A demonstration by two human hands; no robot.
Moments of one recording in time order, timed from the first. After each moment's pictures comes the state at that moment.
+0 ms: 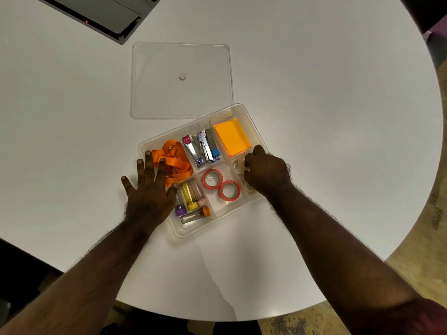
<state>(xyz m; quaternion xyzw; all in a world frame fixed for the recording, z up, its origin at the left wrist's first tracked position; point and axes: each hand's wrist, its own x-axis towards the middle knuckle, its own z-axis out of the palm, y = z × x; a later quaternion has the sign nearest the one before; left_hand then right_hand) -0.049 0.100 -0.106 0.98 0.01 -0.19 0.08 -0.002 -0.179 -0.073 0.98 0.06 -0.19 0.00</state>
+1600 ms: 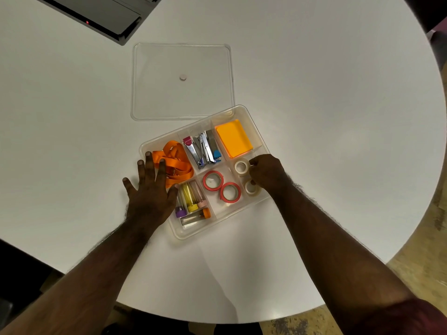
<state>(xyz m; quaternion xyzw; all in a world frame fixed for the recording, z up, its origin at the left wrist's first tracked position) -0.046 0.095 -0.098 0.97 0.02 -0.21 0.09 0.012 -0.191 -0.100 0.92 -0.14 -0.26 -0.25</state>
